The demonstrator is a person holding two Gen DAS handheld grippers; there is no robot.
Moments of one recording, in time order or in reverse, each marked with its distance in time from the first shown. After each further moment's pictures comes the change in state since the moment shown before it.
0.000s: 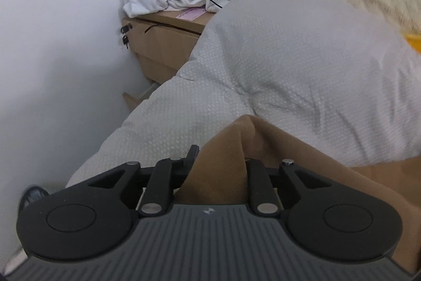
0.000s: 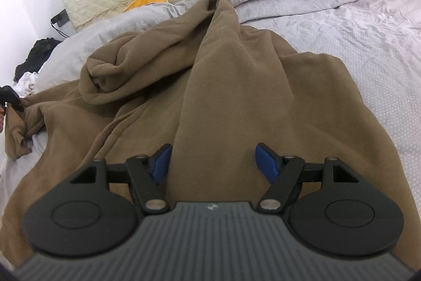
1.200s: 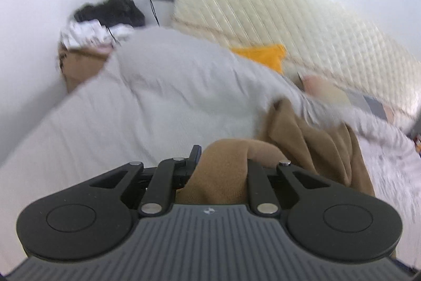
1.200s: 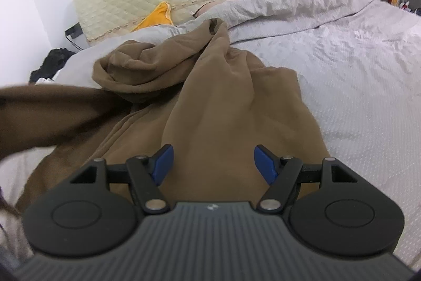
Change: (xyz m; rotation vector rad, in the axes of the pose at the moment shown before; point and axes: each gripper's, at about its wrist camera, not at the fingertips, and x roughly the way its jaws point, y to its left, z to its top) left arm -0.329 -0.028 -0.213 0.102 -0.247 -0.439; right arm -0.091 -0.033 -0.021 -0.034 -0.086 0.002
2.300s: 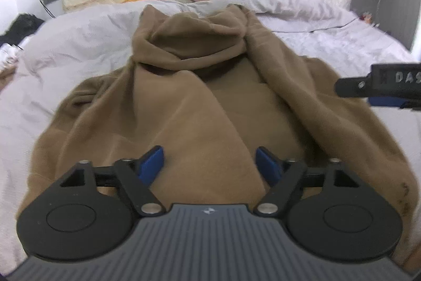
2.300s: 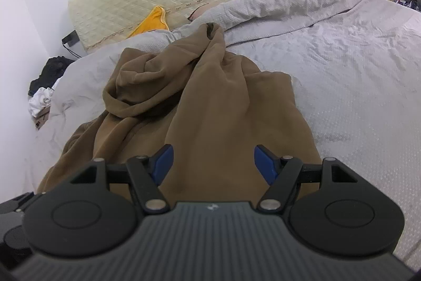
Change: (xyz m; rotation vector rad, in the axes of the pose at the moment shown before) left arm -0.012 -0.200 -0.229 0.451 0.143 -0.166; right arm -0.014 -0.002 0.011 0.054 0.014 0.013
